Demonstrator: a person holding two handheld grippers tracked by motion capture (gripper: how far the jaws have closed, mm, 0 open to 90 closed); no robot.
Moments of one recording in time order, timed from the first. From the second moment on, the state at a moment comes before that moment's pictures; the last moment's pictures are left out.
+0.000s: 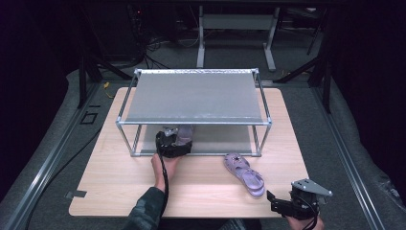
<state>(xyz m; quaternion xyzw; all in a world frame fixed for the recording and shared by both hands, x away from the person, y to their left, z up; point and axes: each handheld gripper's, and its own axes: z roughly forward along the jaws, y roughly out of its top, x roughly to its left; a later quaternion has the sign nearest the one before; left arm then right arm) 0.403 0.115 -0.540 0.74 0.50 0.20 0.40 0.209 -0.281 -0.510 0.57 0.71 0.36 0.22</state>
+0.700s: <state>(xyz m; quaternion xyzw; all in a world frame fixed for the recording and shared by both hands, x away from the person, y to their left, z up) 0.322 0.168 -0.527 0.78 0.46 0.20 0.38 0.212 -0.272 -0.513 0.53 0.73 0.37 0.21</state>
